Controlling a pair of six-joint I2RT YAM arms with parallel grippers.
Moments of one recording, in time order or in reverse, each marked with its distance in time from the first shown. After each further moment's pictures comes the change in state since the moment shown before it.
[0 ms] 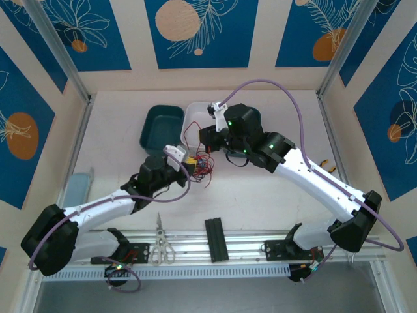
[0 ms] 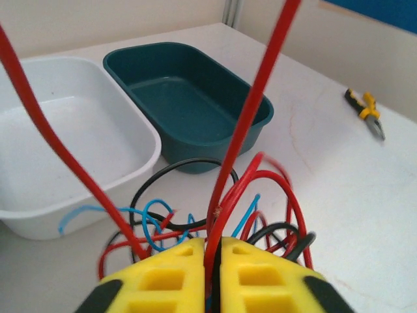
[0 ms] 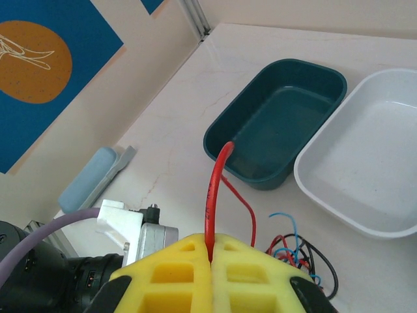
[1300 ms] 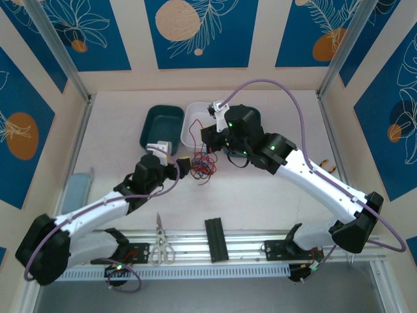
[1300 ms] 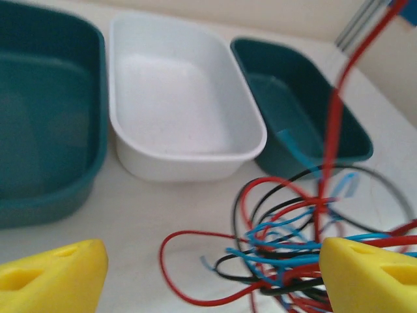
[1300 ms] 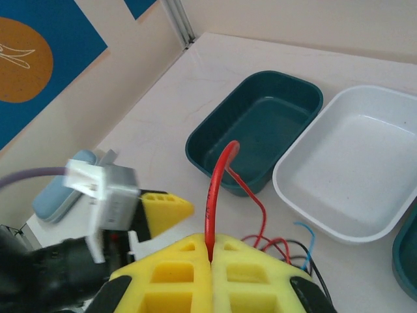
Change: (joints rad) left arm 0.055 -0.117 -0.003 -0.177 -0.256 -0.283; right arm 0.020 -0.011 0.002 -0.010 0.072 -0.050
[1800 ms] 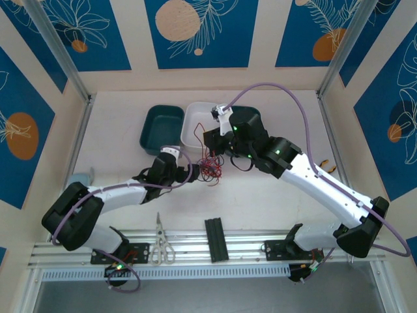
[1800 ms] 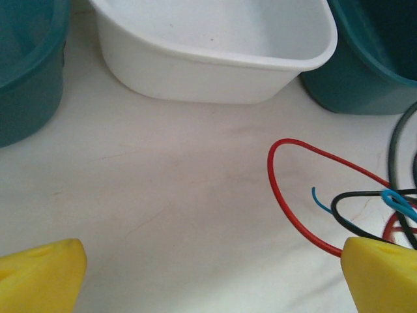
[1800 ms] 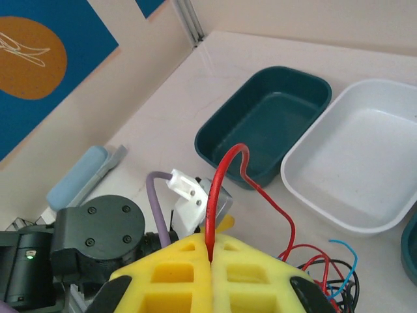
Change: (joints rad) left arm -0.001 0.360 0.062 0.034 0.063 -0.077; right arm 0.001 -0.054 -0.042 0.008 -0.029 0.010
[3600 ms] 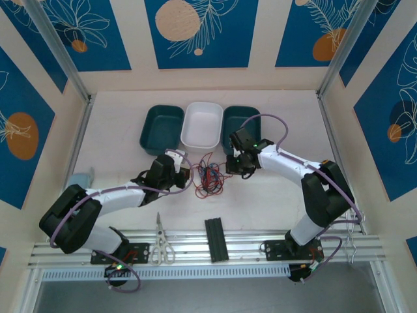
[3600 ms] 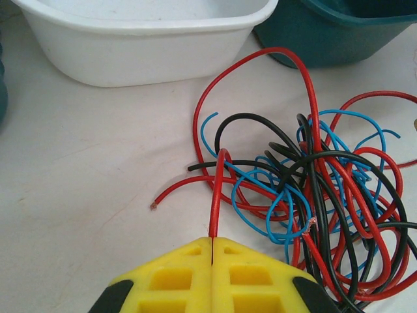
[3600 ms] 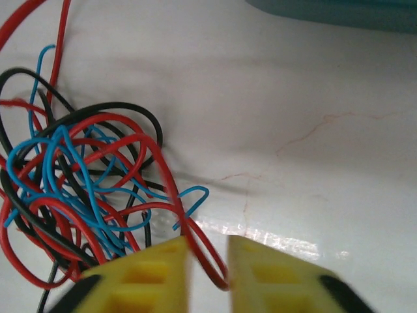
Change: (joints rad) left arm 0.000 -0.027 -0.036 0.014 0.102 0.173; right arm -0.289 0.320 -0.329 -0.094 -0.116 0.157
